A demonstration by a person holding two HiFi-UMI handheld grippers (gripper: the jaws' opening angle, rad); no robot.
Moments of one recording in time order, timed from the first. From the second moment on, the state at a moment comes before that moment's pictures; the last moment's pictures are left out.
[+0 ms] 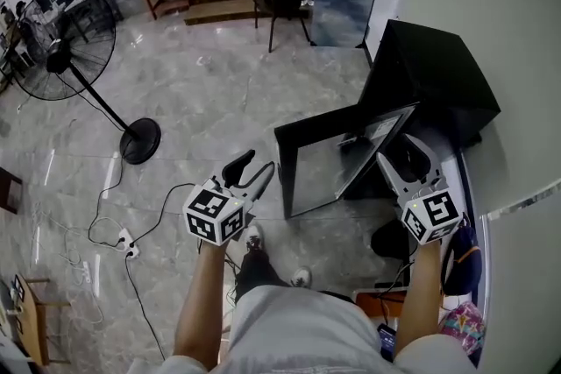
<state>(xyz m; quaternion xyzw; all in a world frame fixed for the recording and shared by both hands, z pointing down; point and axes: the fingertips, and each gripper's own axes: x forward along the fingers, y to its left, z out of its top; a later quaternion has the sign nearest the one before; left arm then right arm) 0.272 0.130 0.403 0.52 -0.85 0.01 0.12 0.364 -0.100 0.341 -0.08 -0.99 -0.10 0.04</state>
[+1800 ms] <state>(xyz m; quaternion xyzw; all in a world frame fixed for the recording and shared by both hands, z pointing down) 0.273 0.087 0.543 0.53 -0.79 0.08 0.31 0.266 -0.061 0.373 -0.30 -0.85 -0.39 0.21</state>
